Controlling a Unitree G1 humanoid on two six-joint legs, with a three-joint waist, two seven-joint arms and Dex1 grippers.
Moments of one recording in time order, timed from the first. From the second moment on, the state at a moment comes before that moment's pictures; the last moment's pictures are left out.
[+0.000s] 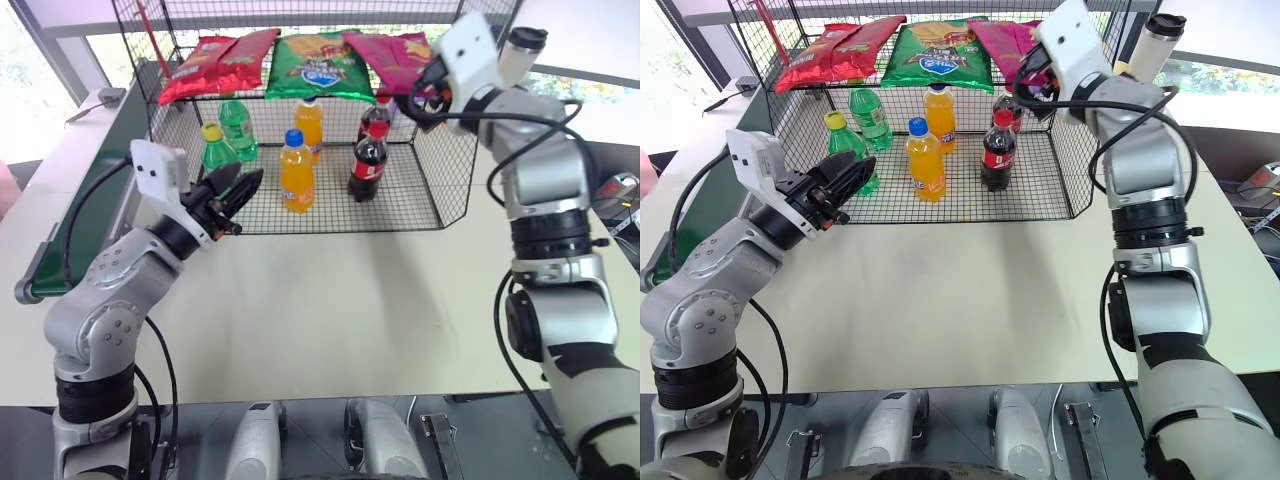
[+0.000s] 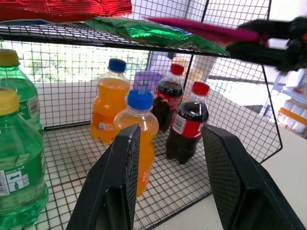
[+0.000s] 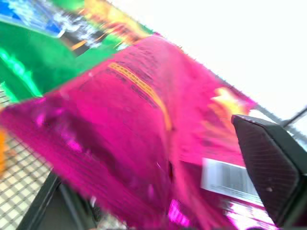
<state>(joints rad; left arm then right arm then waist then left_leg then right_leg) -0.39 0.46 0.25 -0.51 -0.81 0.75 -0.24 -1.09 -0.53 0.01 0.25 -0.04 0.48 0.57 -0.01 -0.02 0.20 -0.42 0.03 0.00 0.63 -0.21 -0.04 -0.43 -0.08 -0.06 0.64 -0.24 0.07</state>
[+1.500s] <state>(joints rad) -0.37 0.46 0.22 -0.47 -0.75 0.73 -0.25 -1.10 -0.52 0.01 0.22 0.11 0.52 0.66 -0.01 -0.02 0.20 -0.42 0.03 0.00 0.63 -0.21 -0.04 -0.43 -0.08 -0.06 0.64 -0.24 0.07</state>
